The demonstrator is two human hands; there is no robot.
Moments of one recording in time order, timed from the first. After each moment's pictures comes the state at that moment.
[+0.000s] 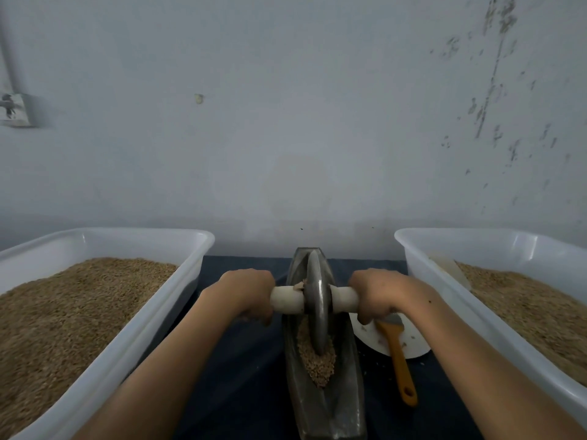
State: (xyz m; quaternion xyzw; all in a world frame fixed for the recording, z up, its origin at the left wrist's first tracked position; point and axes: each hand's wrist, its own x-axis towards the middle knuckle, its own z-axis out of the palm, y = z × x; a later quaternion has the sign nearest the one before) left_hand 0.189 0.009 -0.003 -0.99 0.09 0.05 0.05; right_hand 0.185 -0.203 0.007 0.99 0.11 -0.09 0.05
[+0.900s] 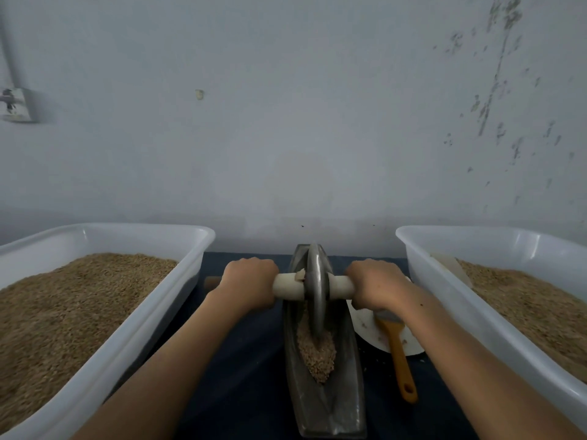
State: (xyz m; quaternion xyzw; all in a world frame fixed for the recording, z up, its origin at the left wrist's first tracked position) left_hand 0.196 0.006 -0.010 -0.99 0.10 -0.08 0.07; right_hand 0.193 -0.201 0.000 0.99 0.10 0.03 0.07
